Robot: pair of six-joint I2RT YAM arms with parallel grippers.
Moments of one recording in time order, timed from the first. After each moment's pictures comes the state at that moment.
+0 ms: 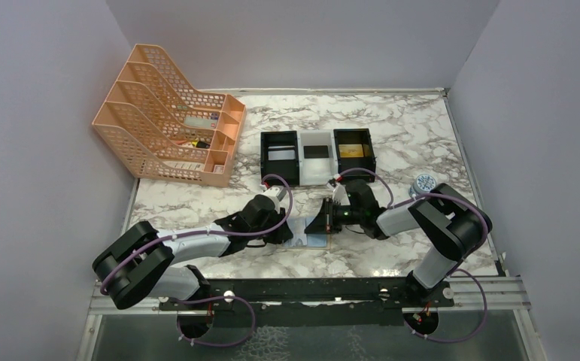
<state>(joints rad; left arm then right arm) -0.85 1.30 0.40 0.18 0.10 -0.66 0.63 1.68 0.44 0.63 -0.65 0.83</state>
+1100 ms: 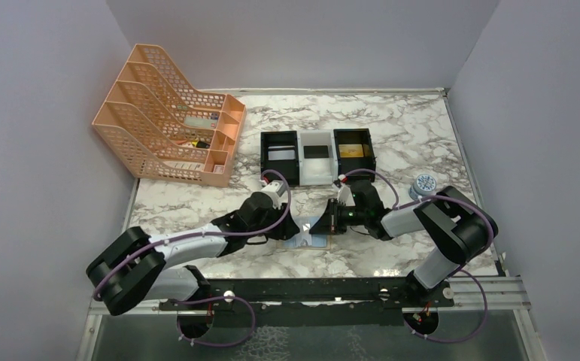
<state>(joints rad) -0.85 1.20 0.41 0.19 0.11 -0.66 0.59 1.64 0.40 0.59 -0.66 0.80</state>
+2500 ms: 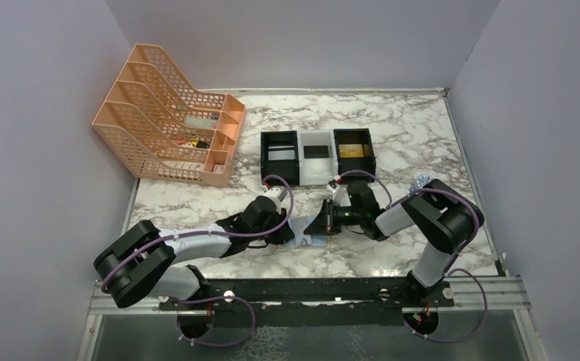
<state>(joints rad) -0.86 1.32 0.40 0.21 0.09 -0.69 0.61 1.77 0.42 0.78 -0.73 0.88</state>
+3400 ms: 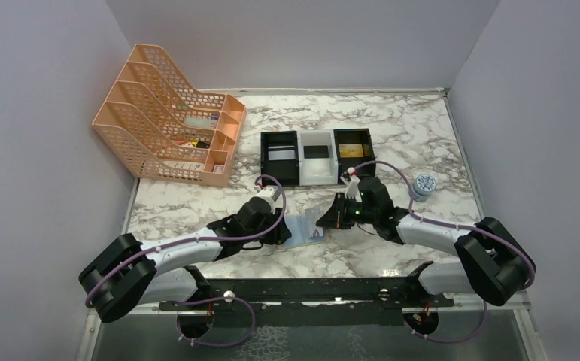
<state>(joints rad) -0.86 1.19 0.38 0.10 0.03 -0.68 0.61 1.31 0.42 0.30 -0.47 0.70</state>
